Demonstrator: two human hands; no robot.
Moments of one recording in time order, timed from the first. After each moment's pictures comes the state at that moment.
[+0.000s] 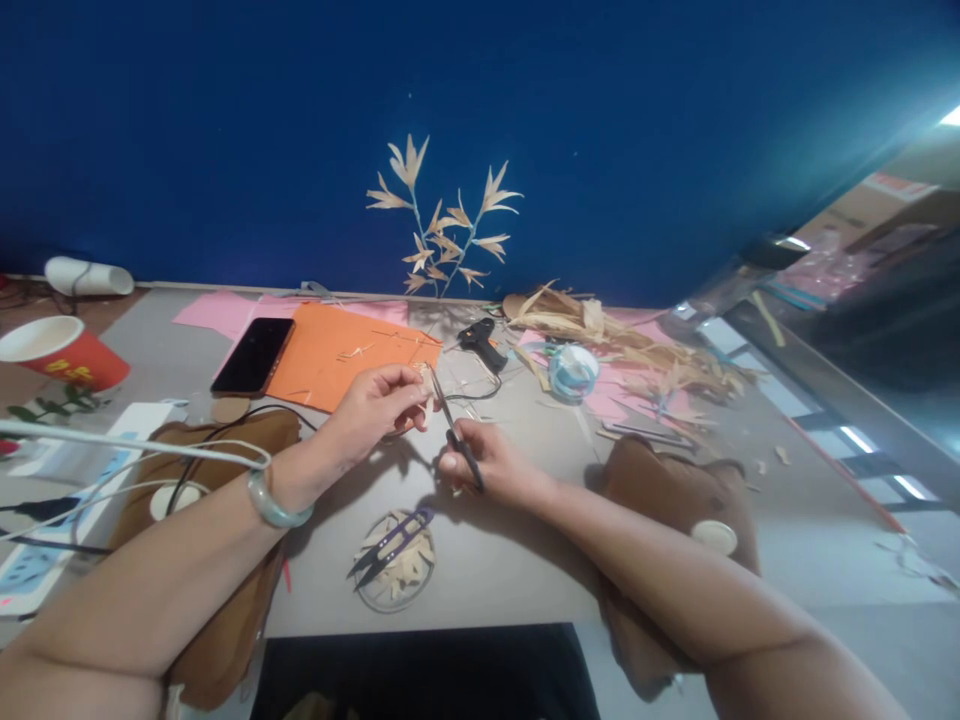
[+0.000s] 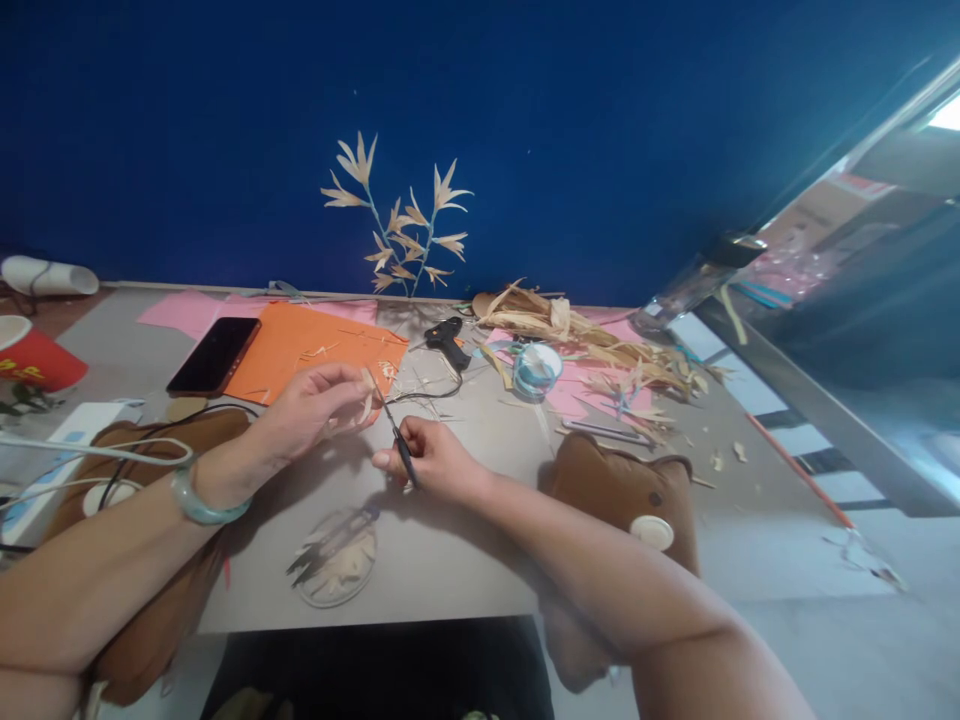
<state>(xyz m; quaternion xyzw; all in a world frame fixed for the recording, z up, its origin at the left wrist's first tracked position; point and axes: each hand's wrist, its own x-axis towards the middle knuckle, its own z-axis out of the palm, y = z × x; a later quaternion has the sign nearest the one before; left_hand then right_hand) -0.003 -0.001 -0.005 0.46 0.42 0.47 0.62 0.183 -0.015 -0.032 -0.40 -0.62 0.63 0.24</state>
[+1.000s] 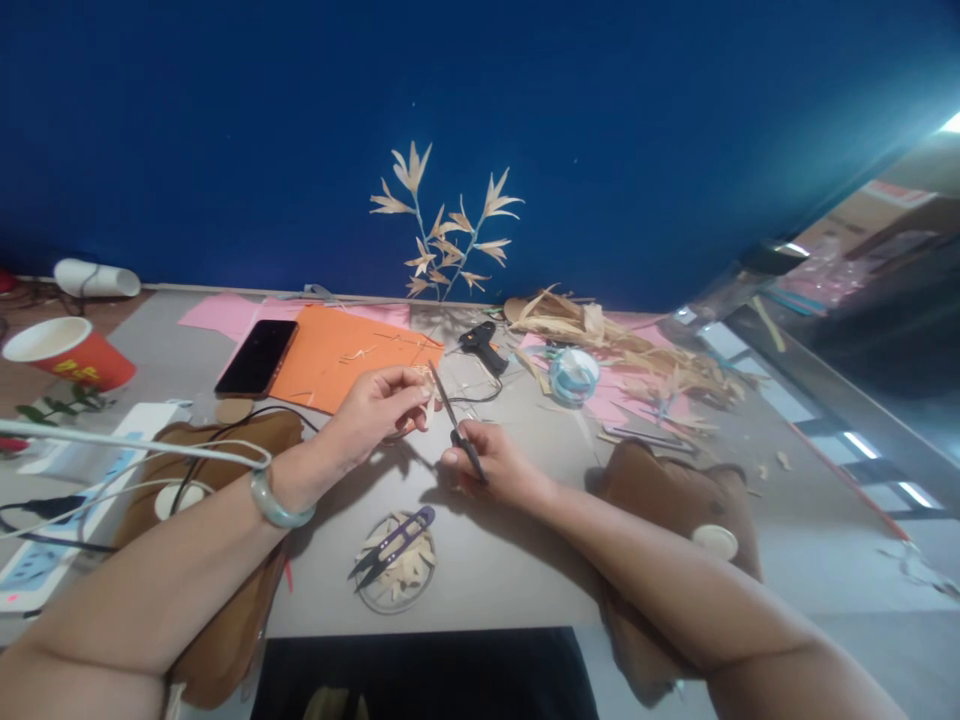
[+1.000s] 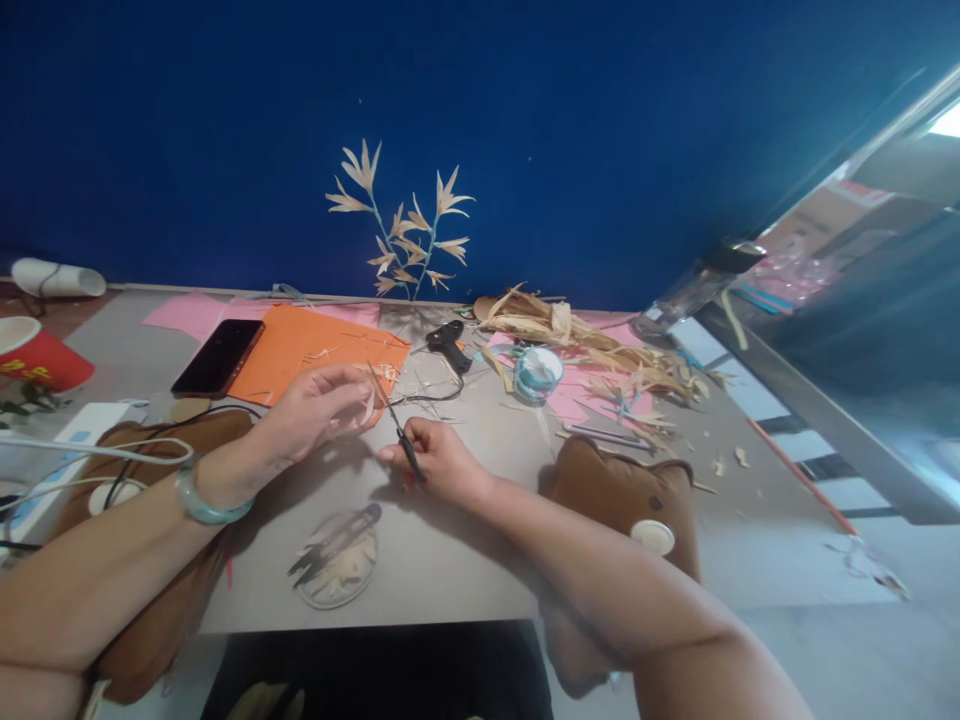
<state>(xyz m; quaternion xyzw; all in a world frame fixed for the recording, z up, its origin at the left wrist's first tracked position) -0.003 -0.003 -0.001 0.48 0.42 0.46 0.62 0.183 -0.014 -0.038 -0.42 -0.61 0.62 0.26</state>
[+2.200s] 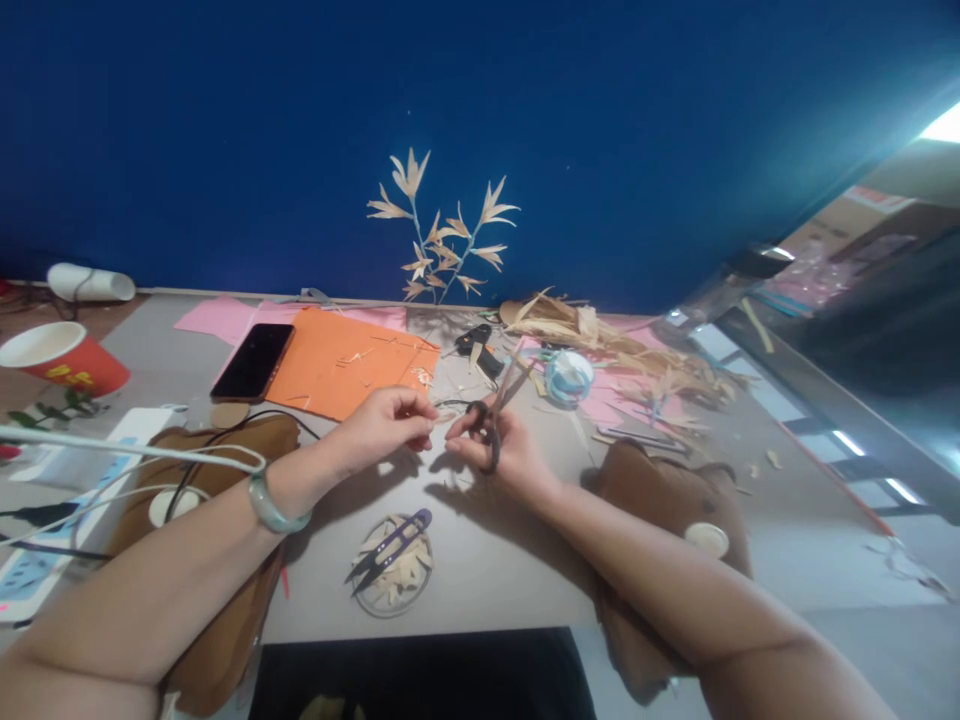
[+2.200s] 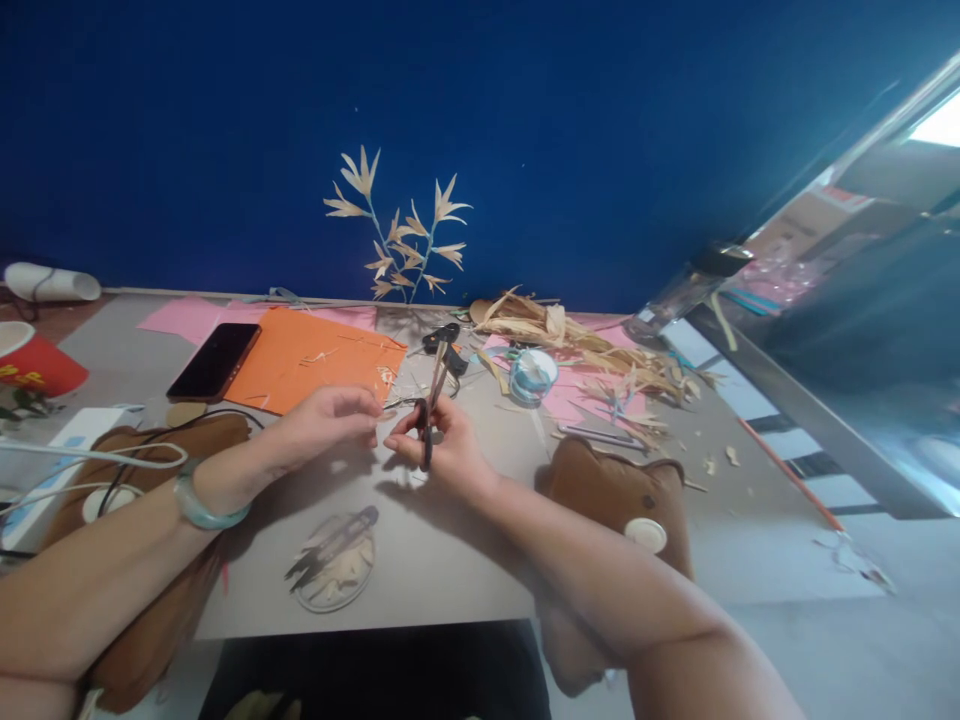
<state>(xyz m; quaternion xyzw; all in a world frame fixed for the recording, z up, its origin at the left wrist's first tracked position) -0.001 -0.005 -0.005 0.51 0.48 0.35 0.62 0.186 -0.013 -0.022 -0.45 -0.60 0.53 0.40</state>
